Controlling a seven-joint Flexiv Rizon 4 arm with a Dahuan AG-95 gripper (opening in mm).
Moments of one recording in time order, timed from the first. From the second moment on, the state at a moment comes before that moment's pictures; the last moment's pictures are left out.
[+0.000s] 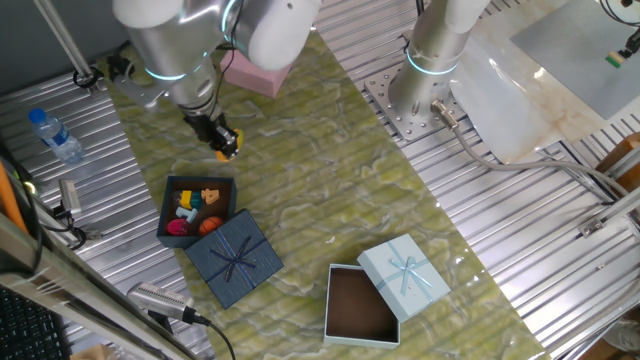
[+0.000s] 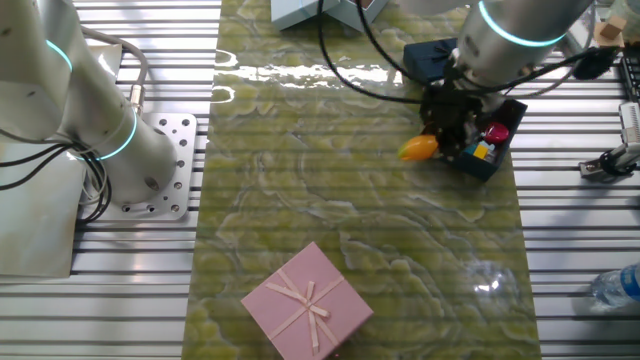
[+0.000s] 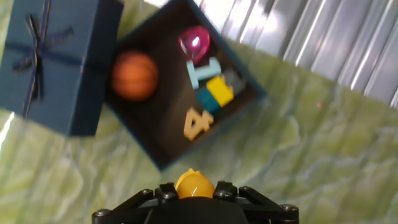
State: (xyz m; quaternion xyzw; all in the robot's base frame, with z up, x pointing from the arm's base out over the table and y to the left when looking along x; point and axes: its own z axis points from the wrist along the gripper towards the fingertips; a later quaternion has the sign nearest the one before) arm 0.541 -0.017 0.112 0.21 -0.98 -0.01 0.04
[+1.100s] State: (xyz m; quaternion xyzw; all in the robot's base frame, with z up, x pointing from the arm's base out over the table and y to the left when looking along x) arm 0.513 -0.041 0.073 0.22 -0.98 0.00 0.04
